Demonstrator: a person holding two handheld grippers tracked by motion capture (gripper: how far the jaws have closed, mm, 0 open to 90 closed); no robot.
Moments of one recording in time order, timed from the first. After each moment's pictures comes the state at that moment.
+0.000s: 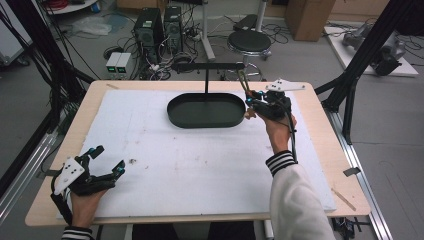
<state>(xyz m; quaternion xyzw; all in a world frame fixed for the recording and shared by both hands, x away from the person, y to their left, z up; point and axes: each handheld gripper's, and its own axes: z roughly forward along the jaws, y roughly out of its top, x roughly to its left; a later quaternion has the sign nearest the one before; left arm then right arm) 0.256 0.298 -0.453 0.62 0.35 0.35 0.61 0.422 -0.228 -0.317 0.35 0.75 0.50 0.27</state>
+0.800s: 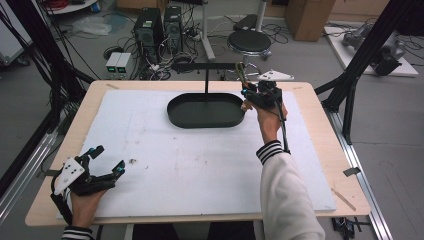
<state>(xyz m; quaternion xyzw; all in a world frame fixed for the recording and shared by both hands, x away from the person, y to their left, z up) 0.256 0.298 -0.453 0.62 0.35 0.35 0.61 0.462 -0.213 -0.323 0.39 0.74 0.47 0.29</state>
